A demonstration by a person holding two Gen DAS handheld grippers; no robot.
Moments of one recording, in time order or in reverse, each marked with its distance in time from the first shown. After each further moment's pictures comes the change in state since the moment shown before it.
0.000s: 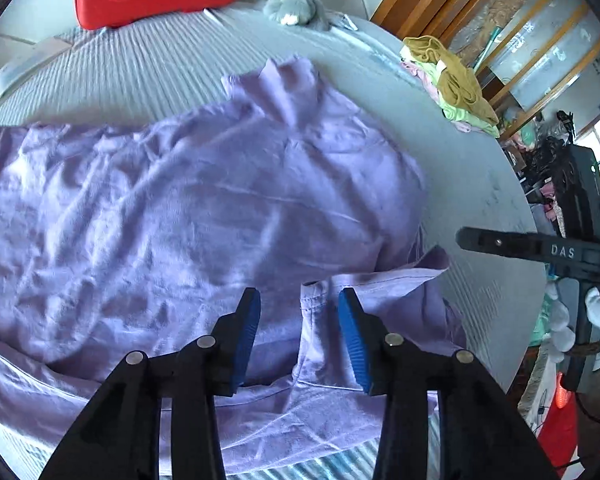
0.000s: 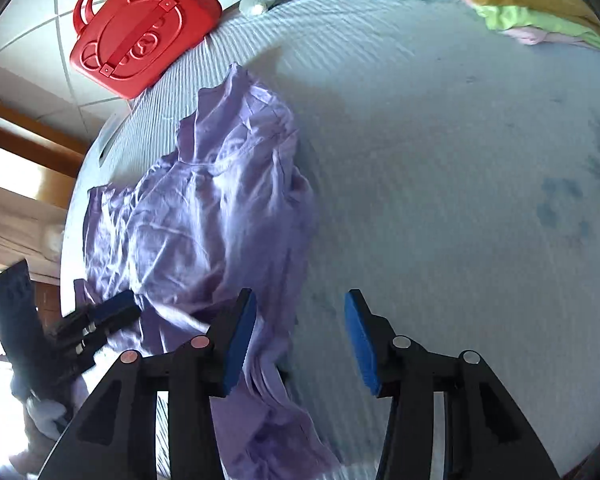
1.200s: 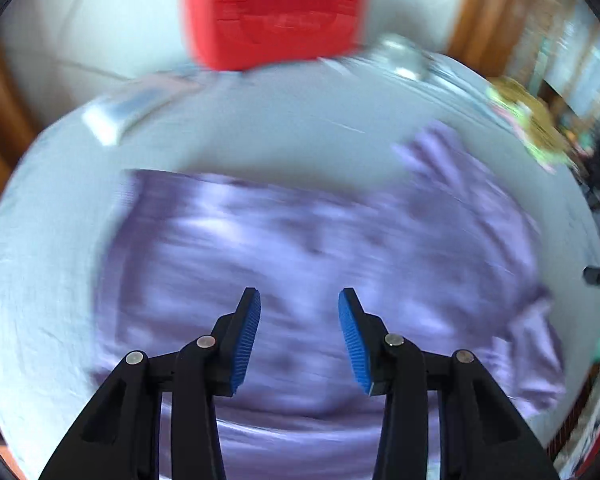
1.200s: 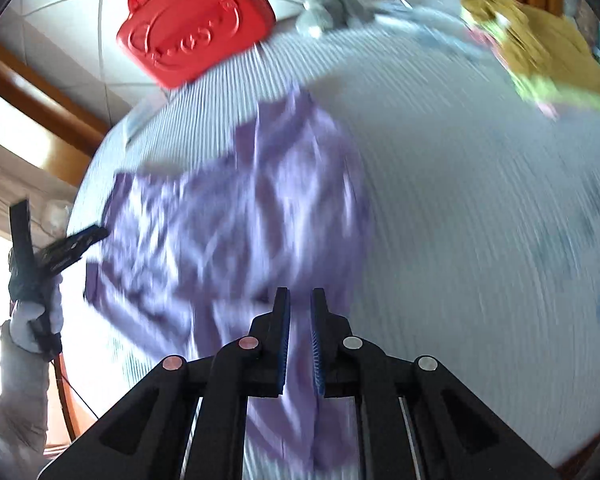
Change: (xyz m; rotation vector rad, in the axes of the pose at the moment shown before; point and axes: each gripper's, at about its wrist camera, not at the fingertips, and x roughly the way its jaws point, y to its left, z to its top) left arm -0.072 0.177 0.040 -0.048 -0.078 0.290; right arm -0.014 0.050 0.018 -0.127 -0.051 -0.019
